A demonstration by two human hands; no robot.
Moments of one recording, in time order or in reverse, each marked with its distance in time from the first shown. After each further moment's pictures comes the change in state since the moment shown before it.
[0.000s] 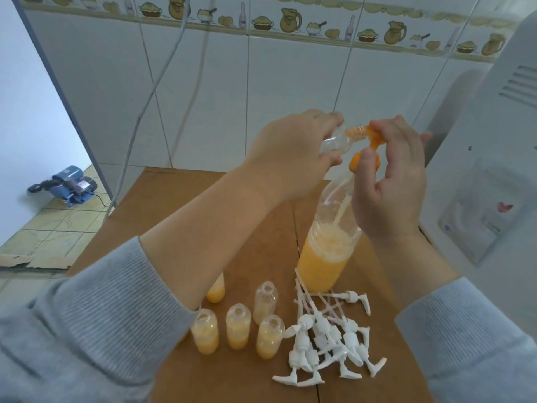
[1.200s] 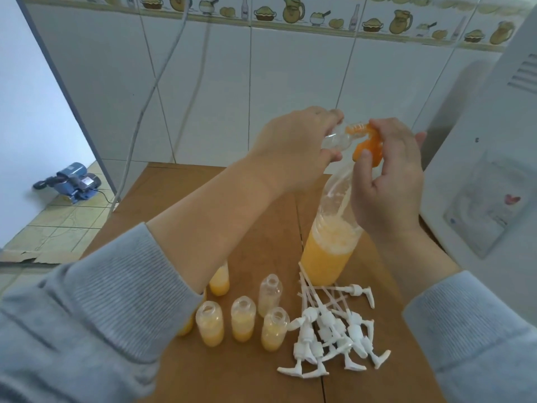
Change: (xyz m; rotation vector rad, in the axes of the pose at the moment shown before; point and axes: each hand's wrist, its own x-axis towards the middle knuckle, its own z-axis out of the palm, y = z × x) left_hand -0.002 -0.002 0.002 0.000 -0.068 -0.028; right_hand -0.008 0.002 0.001 -0.037 -0.090 0.011
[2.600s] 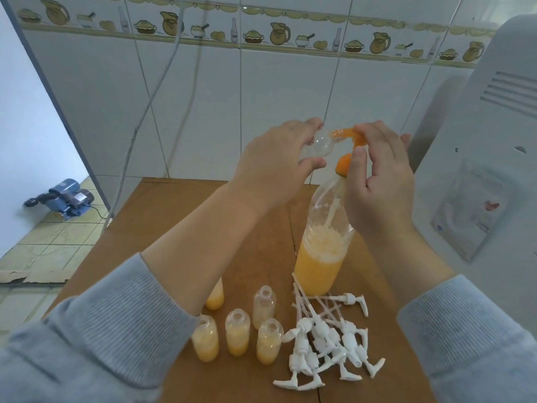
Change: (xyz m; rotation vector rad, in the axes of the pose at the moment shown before) left_hand -0.004 -0.009 0.008 -0.148 0.134 -0.014; right_hand 0.011 -0.006 -0.009 0.024 0.012 0.039
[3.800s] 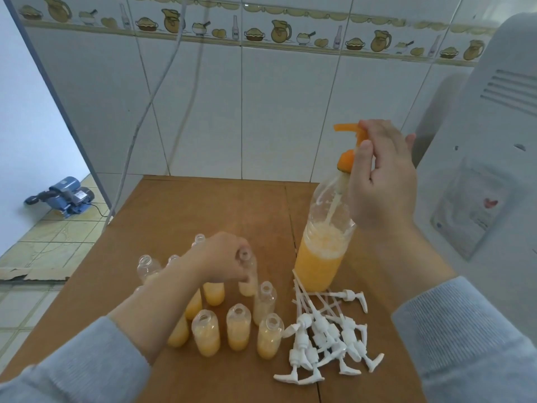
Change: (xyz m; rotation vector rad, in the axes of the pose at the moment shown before) left_hand -0.110 -0.088 0.042 0.084 -0.759 -0.437; right_hand 0.000 -0.003 -0.004 -0.023 -0.034 0.065
